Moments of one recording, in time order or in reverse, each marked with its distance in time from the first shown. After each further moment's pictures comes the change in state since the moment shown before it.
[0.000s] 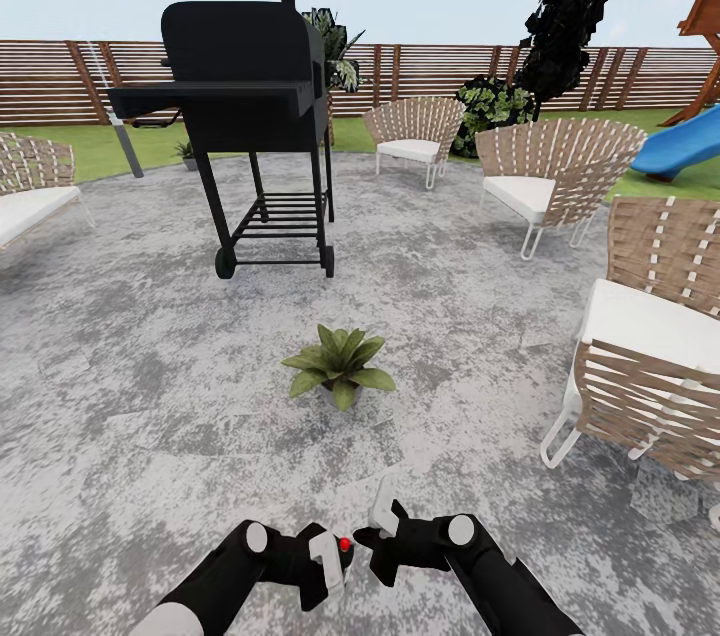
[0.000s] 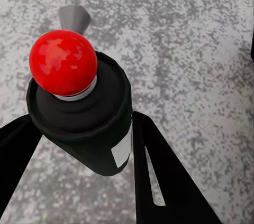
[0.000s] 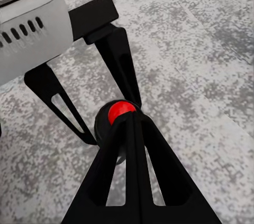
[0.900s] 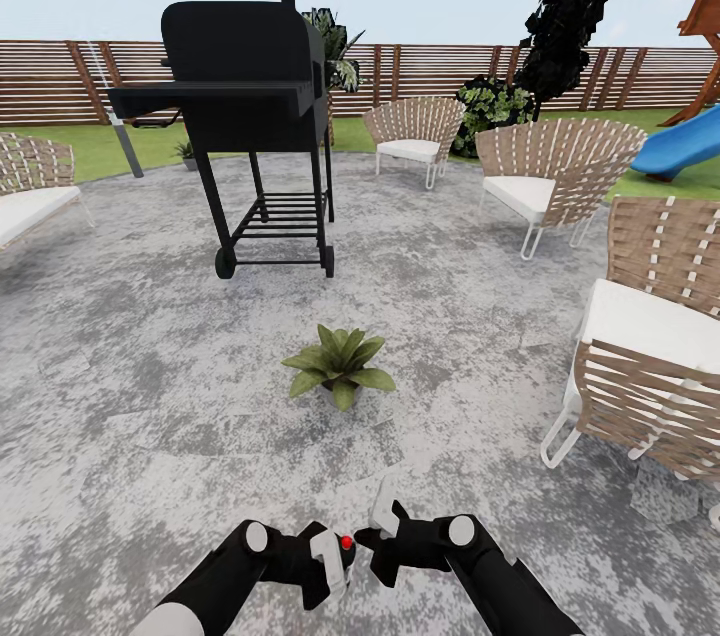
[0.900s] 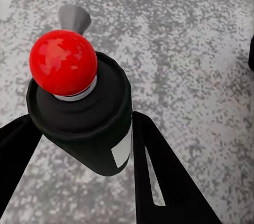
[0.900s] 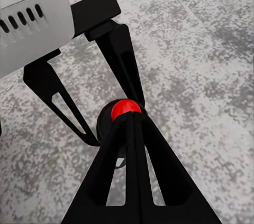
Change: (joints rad) left arm 0.001 -0.001 -0.001 0.000 0.029 -0.004 -0.003; right arm 0.000 -0.001 0.000 0.003 0.001 -0.001 0.000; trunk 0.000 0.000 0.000
